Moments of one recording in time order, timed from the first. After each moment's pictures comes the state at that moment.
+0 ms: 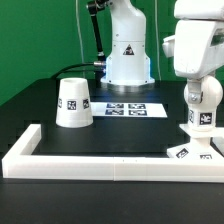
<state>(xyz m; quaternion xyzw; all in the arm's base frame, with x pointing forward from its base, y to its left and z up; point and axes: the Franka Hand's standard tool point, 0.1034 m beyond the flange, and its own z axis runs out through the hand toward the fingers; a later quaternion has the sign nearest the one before) 0.604 0.086 0.114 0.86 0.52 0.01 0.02</state>
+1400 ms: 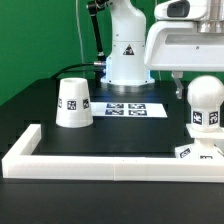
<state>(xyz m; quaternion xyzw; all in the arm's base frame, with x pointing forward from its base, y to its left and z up) 0.602 0.093 0.114 1.00 -0.04 0.02 0.00</state>
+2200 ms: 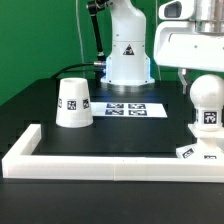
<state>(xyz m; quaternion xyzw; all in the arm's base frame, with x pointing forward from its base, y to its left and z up) 0.600 0.102 0.114 0.92 -0.38 0.01 -0.01</state>
